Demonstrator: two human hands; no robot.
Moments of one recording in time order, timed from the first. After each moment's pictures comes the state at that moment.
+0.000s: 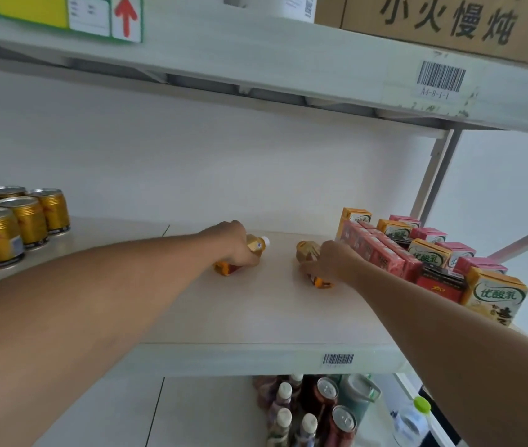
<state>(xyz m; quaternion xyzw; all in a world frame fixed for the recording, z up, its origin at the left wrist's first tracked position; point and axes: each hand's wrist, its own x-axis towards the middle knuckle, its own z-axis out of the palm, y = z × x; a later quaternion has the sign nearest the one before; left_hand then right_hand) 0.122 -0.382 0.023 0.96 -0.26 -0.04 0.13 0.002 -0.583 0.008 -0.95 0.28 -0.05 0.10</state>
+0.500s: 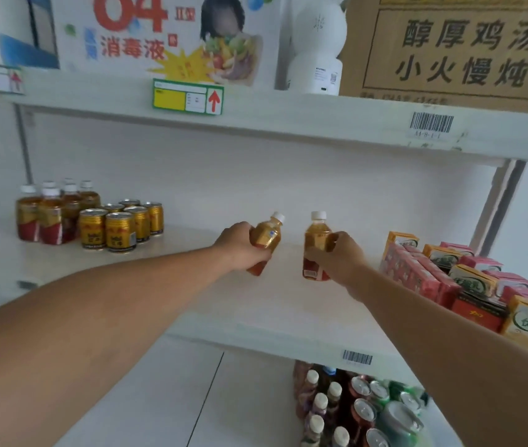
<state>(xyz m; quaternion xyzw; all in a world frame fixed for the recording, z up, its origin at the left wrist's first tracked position) 0.055 -0.299 0.036 0.91 -0.19 0.05 0.37 -0.023 -0.517 0.033 -0.87 0.17 -0.23 0.40</state>
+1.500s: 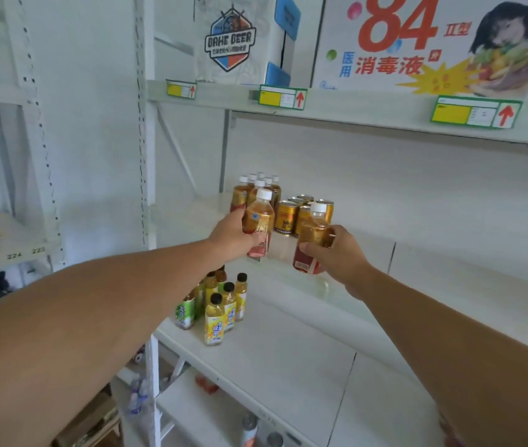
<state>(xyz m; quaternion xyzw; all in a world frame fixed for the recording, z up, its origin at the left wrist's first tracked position) 0.005 0.099 0.008 0.88 -0.02 0.15 0.45 0.009 -0.140 0.007 -0.85 -0.07 -0.10 0.52</state>
